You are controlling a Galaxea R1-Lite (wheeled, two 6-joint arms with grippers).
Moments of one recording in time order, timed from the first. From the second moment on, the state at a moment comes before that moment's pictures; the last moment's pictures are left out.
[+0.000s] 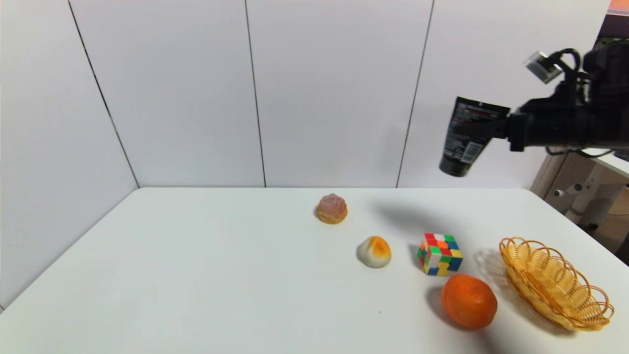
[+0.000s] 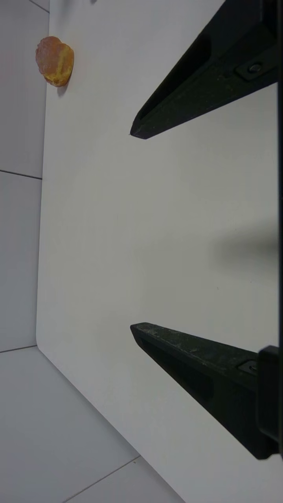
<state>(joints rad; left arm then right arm) -0.02 0.00 0.00 -0.03 0.03 -0.06 -0.12 1.73 -1.32 -0.02 0.88 -0.24</state>
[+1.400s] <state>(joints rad) -0.02 0.00 0.00 -0.03 0.03 -0.06 -0.57 1.46 -0.69 -0.03 0.86 -0.68</state>
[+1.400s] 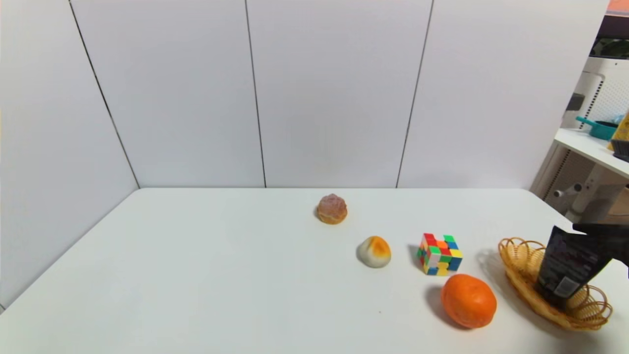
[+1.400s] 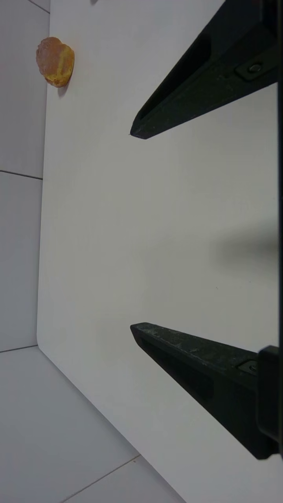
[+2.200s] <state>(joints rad) -0.02 0.00 0.00 -0.03 0.03 -0.06 -0.46 1.26 -0.96 -0.02 0.85 -0.27</state>
